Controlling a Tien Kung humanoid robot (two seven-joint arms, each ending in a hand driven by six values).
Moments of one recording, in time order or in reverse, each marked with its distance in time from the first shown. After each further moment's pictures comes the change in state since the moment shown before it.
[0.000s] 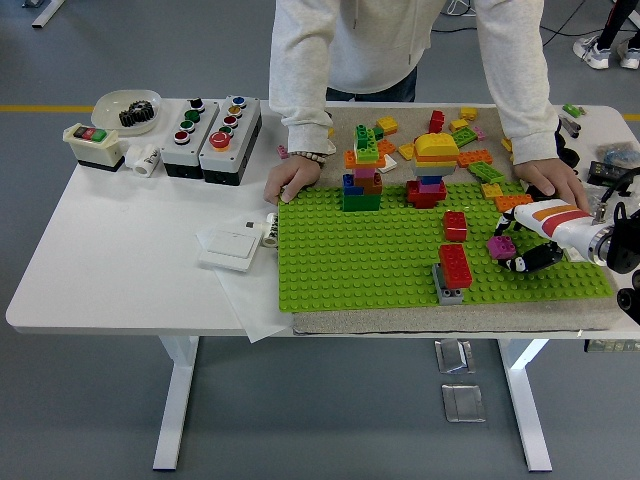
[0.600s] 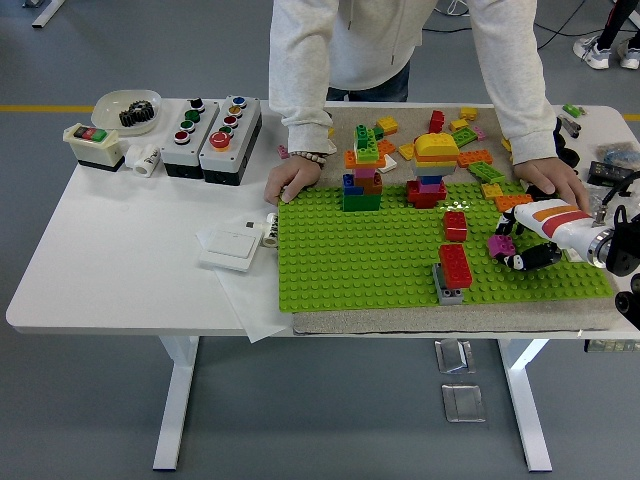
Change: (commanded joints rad) left arm 0.004 0.000 0.020 0.000 -0.015 0.000 -0.001; right arm -0.010 0.012 -0.005 -0.031 0.010 -0.063 0.026
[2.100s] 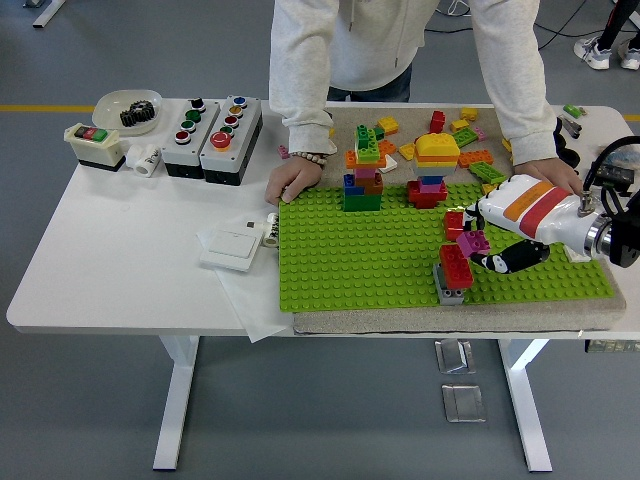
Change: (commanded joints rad) left arm 0.000 0.000 -0.072 0.000 0.071 -0.002 0.010; right arm -0.023 -0.265 0.045 0.726 -0.260 0.177 -0.170
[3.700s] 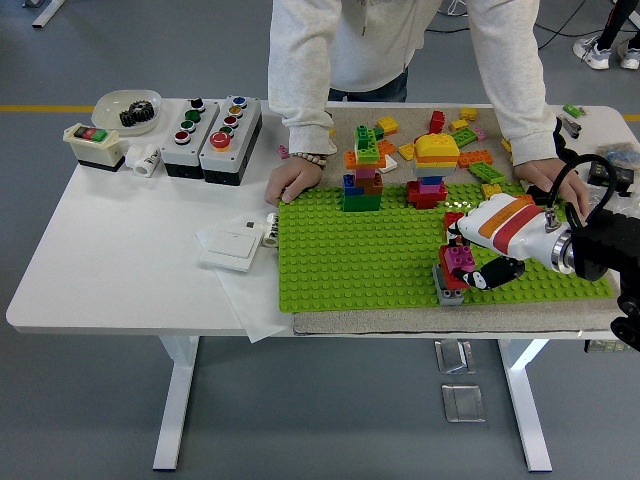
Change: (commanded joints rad) left arm 0.007 0.002 0.027 0.000 -0.026 -0.001 0.000; right arm 0.009 0.059 -0.043 -0.003 0.004 0.059 -0.093
